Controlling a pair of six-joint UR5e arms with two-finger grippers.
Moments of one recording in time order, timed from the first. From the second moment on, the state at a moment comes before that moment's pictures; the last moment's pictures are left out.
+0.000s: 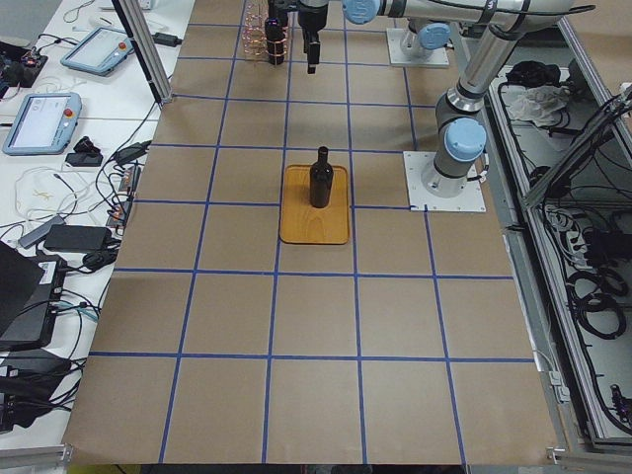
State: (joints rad) left arm -1.64 -1.49 -1.64 -1.52 1.60 -0.22; right arm 1.59 -1.57 1.43 -1.38 -1.57 -0.17
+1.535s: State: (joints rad) left arm -1.66 -1.50 -1.64 -1.54 1.57 -0.25; right arm 1.59 -1.57 1.43 -1.38 -1.57 -0.17
